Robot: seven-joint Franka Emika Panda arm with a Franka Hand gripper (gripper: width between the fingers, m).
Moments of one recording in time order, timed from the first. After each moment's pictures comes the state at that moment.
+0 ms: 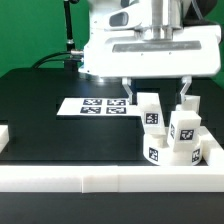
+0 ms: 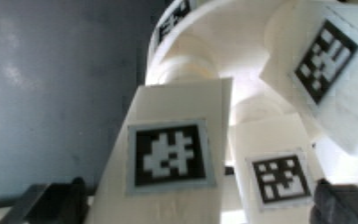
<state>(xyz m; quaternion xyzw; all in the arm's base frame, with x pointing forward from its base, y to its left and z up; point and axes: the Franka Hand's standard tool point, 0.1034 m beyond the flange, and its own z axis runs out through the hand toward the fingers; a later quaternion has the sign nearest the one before) 0.555 0.060 0.090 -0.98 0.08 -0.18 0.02</state>
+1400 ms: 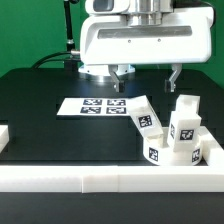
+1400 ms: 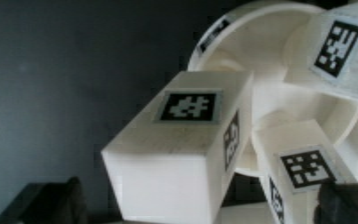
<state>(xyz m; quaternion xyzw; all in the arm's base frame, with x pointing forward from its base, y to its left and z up) 0.562 0.035 0.116 -1.00 0.07 0.02 0.03</state>
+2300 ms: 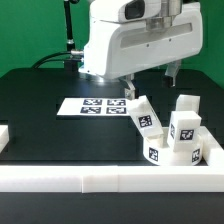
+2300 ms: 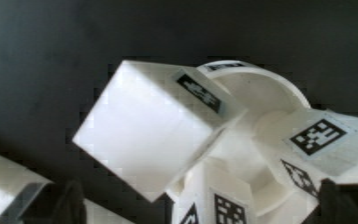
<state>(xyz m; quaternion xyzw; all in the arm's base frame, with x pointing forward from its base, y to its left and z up) 0.568 0.043 0.110 -0.94 -0.33 0.01 0.03</state>
